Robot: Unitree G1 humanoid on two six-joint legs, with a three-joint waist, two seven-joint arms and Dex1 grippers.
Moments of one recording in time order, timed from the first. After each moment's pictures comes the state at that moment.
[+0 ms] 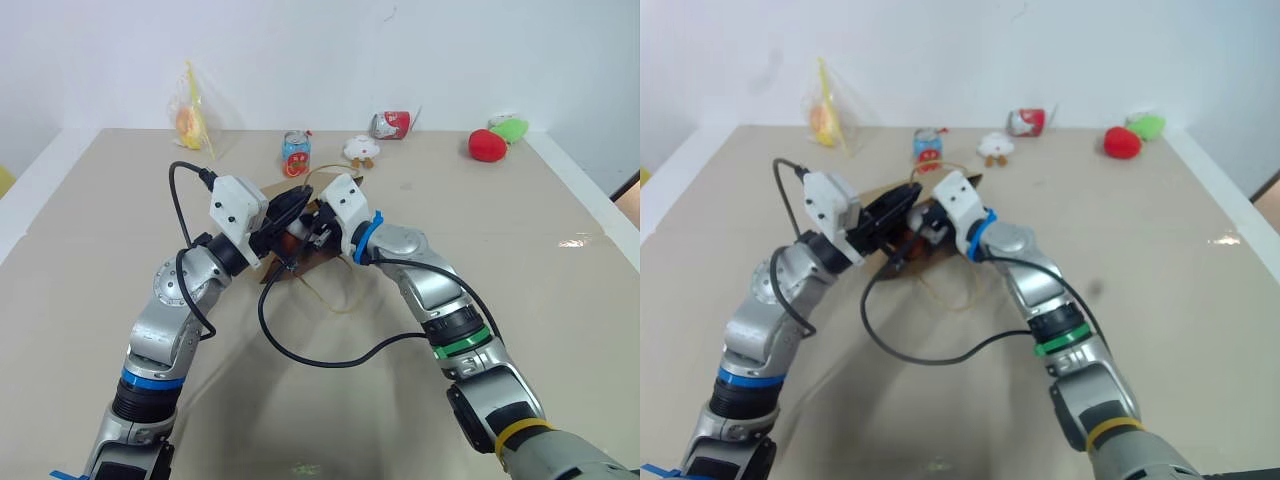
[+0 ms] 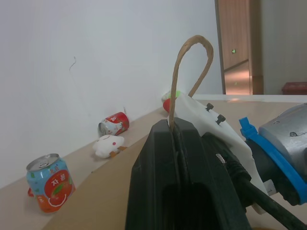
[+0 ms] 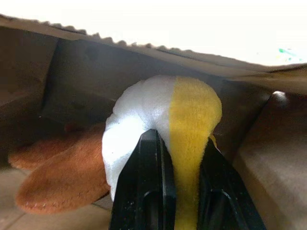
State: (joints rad) left arm -0.45 0.29 -0.07 -0.33 -0.31 0.24 -0.53; right arm -0.79 -0.25 0.28 0.16 0.12 0.49 0.48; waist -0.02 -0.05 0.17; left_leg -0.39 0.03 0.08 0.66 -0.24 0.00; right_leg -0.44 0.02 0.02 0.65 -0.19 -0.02
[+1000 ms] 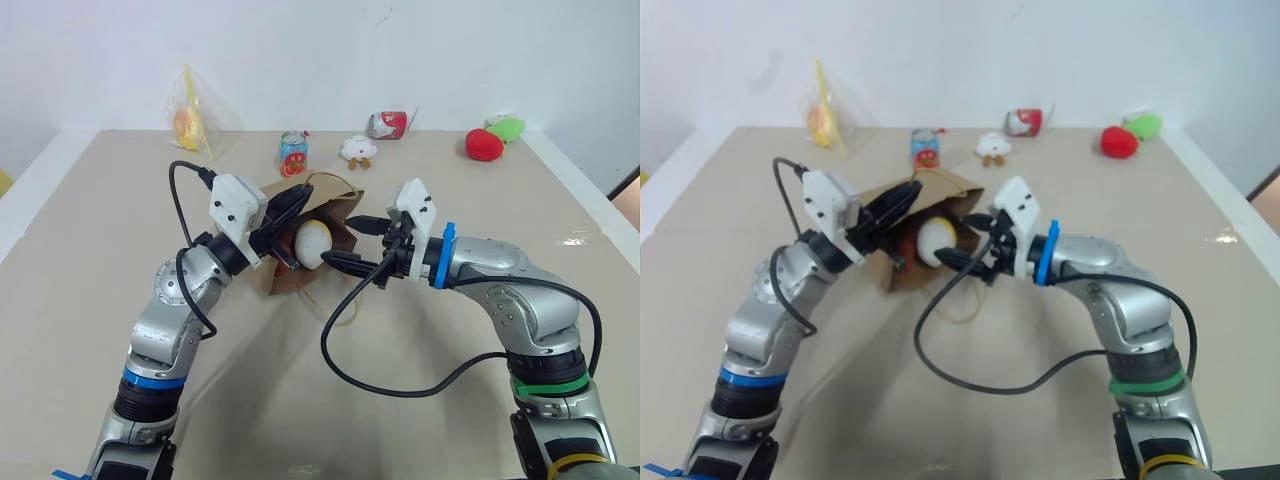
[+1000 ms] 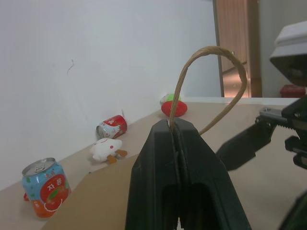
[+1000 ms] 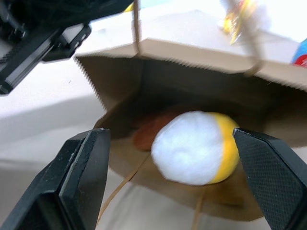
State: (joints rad) left arm -0.45 0.27 -0.07 -0.33 -0.32 0.24 -0.52; right arm -0.58 -0.55 0.06 -0.34 0.48 0.85 0.78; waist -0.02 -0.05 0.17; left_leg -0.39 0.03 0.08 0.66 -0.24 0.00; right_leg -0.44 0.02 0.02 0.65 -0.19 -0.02
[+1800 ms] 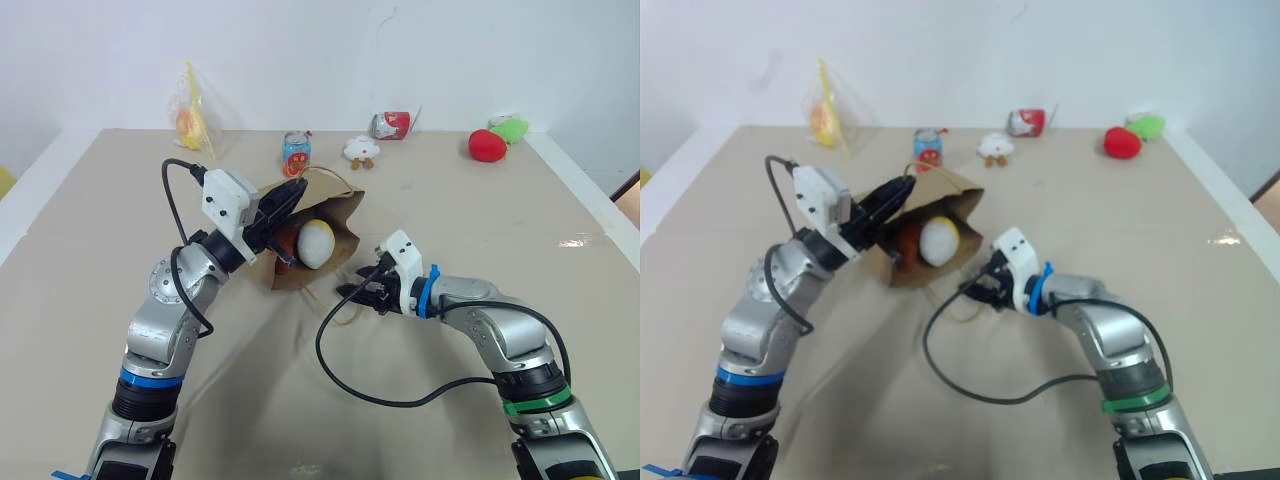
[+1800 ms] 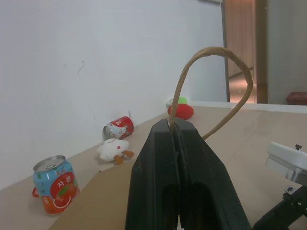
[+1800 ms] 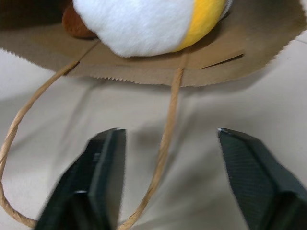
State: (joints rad) left arm -0.45 0.28 -0.04 -0.34 -0.34 0.25 -0.51; right arm -0.46 -0.51 0.16 -0.18 0.38 0.87 0.65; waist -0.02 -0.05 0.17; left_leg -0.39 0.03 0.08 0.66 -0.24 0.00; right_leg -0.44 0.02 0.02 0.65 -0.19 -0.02
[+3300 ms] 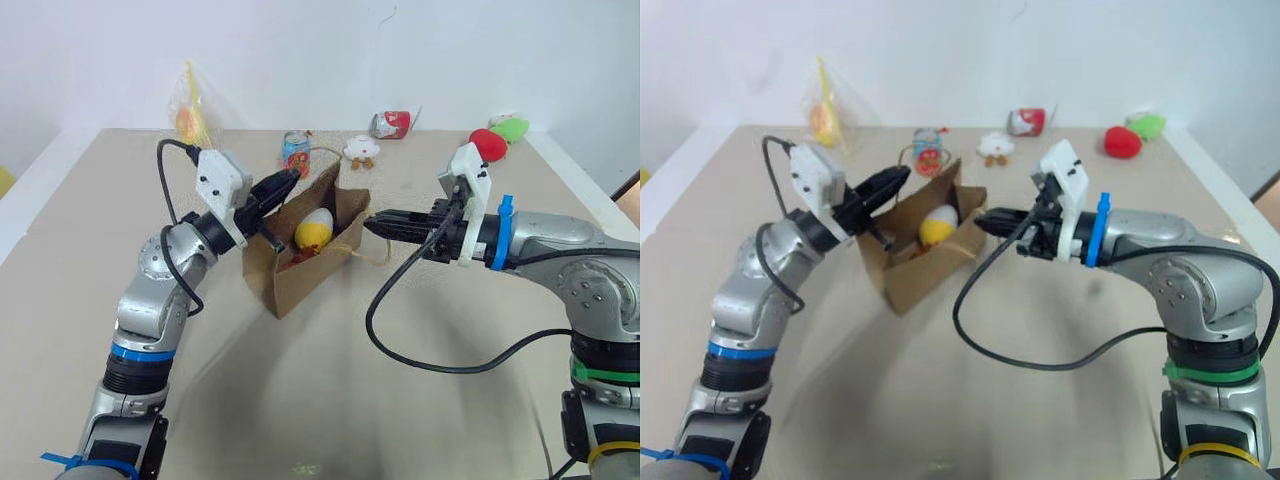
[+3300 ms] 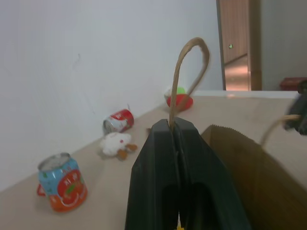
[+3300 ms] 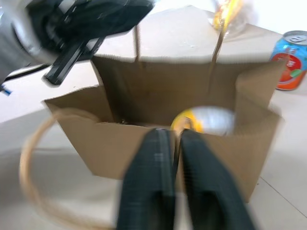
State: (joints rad) left arm -0.54 0.34 -0.01 -0.22 -0.37 0.27 -0.61; right arm -0.67 -0.73 -0.09 -0.36 0.78 1.04 0.72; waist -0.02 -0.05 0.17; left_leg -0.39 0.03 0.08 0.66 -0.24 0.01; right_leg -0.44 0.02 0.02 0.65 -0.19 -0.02
